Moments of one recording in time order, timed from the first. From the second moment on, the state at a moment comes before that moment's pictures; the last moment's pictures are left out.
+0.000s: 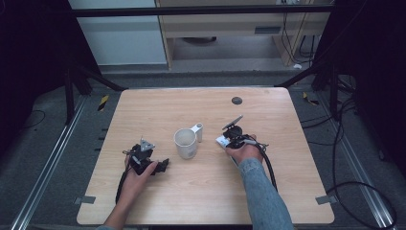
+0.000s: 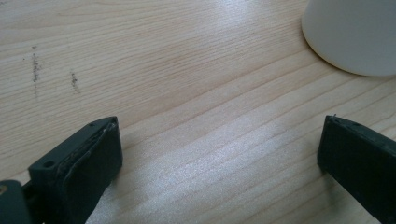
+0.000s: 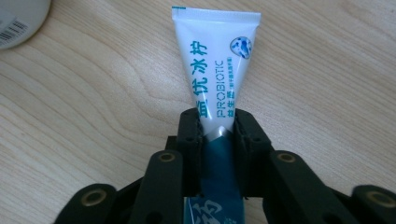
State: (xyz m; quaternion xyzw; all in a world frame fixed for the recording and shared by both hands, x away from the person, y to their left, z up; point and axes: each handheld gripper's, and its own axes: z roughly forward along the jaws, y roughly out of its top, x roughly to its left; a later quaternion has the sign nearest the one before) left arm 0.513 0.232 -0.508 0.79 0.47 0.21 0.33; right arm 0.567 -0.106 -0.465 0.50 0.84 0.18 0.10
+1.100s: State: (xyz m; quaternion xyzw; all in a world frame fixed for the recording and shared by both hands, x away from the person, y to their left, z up) left arm 0.514 0.232 -0.509 0.79 0.47 0.21 0.33; right arm 0.551 -0.129 -0.394 0.50 0.81 0.27 0.15
